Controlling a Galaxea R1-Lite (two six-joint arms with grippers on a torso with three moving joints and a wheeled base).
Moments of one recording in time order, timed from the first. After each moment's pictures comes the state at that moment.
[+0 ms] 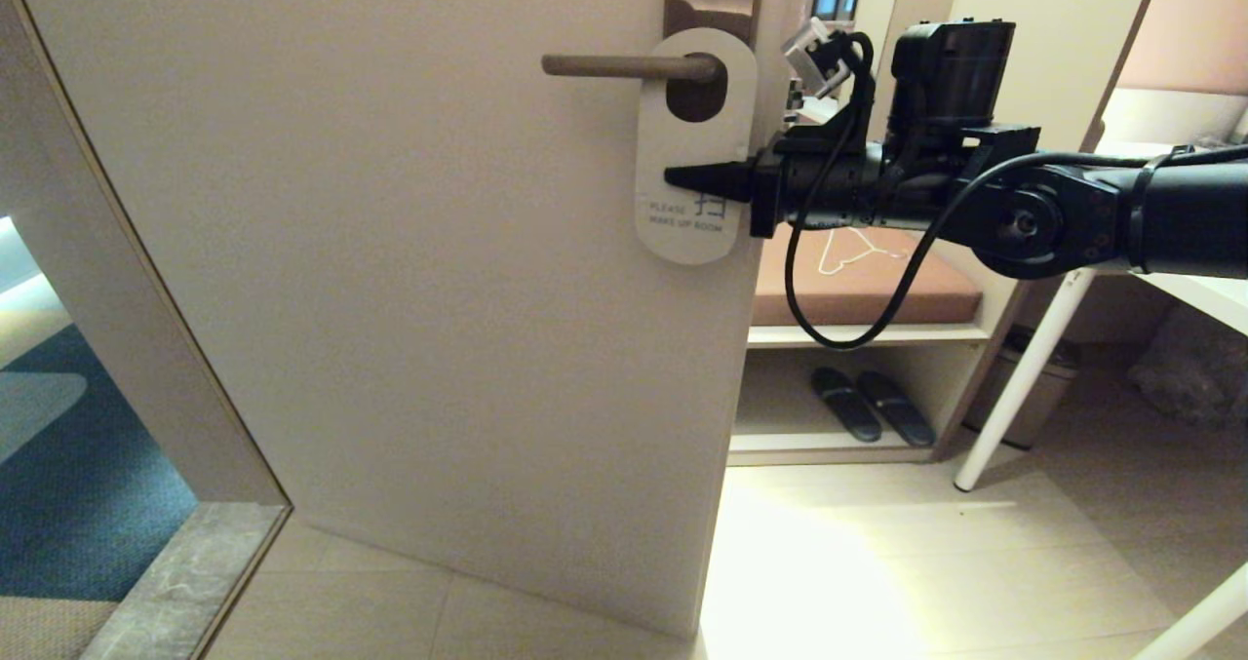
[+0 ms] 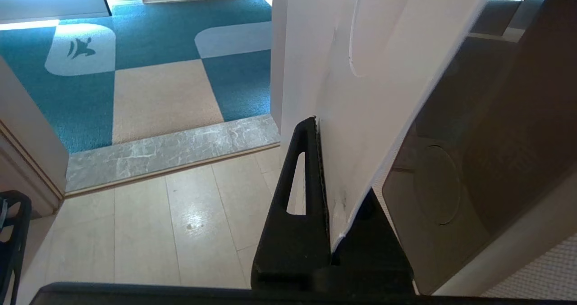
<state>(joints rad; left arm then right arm) 0.00 0.00 0.00 0.01 -0.01 0.04 0.41 2.03 -1.70 -0.27 0.75 -0.08</state>
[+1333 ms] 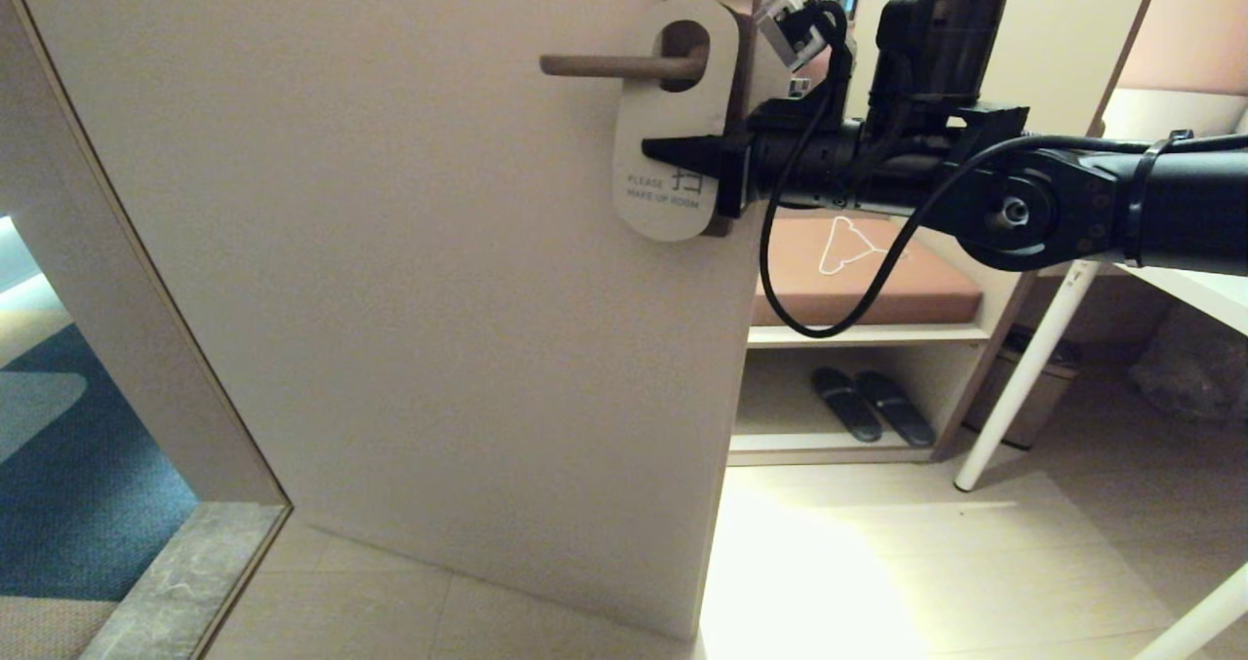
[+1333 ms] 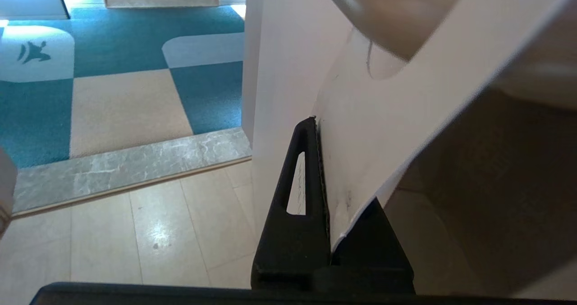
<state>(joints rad) 0.00 0.00 0.00 0.01 -0.02 0.04 0.48 2.03 -1.76 -0.27 0.61 -0.12</state>
